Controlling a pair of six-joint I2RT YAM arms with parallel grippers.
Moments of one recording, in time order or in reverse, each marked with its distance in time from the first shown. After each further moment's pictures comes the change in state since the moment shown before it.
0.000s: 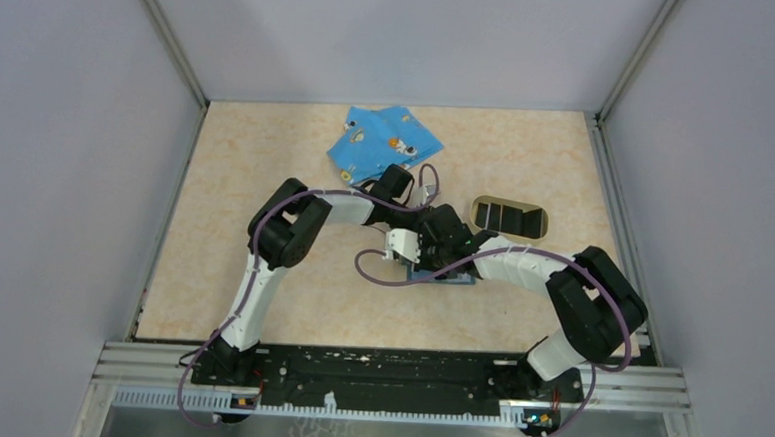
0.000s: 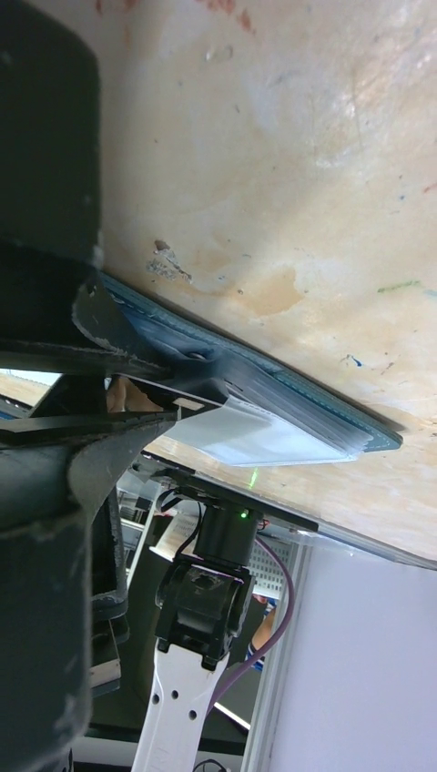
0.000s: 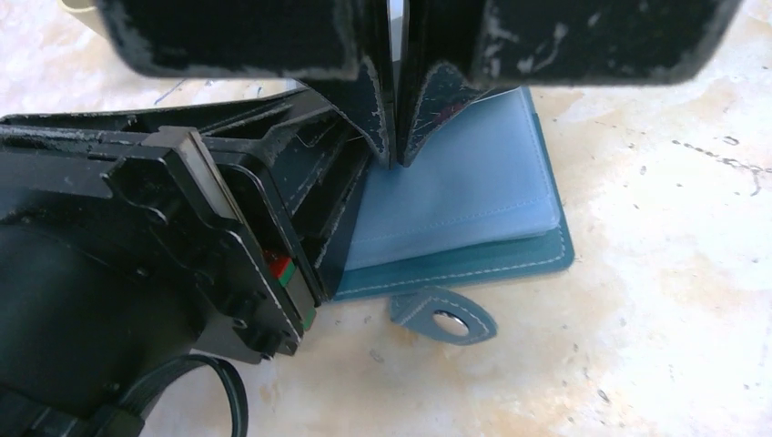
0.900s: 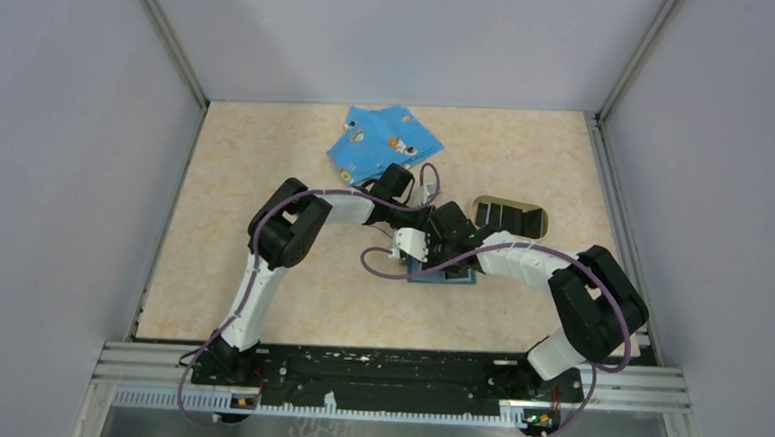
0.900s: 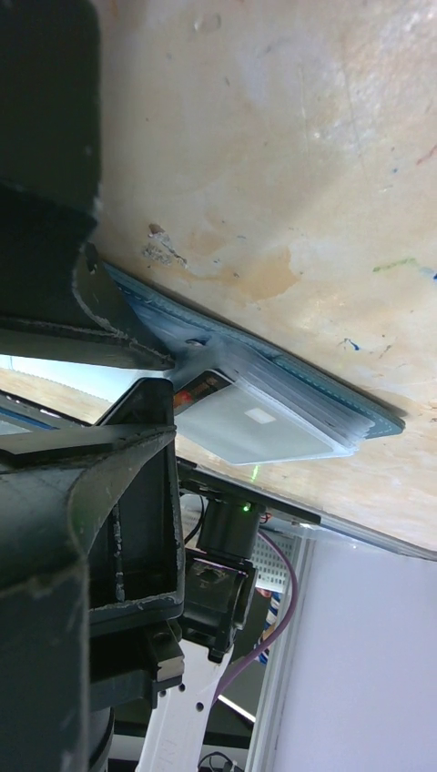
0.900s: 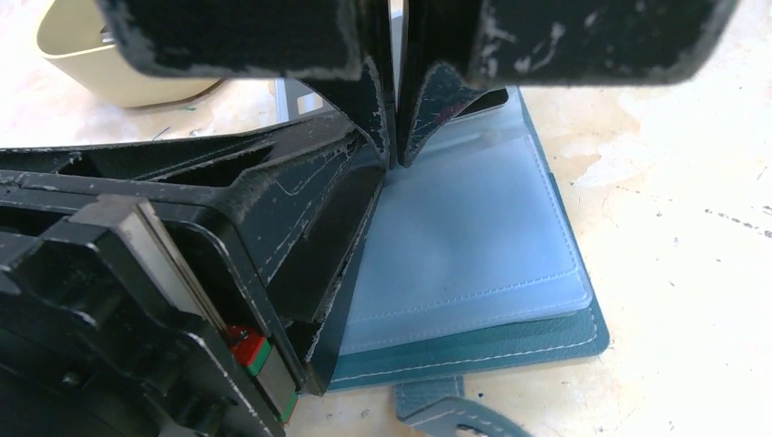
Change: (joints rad) left arm -0.001 0.002 0.006 0.001 0.014 -0.003; right arm -0.046 -0.001 0.022 -0.117 0.058 -0.027
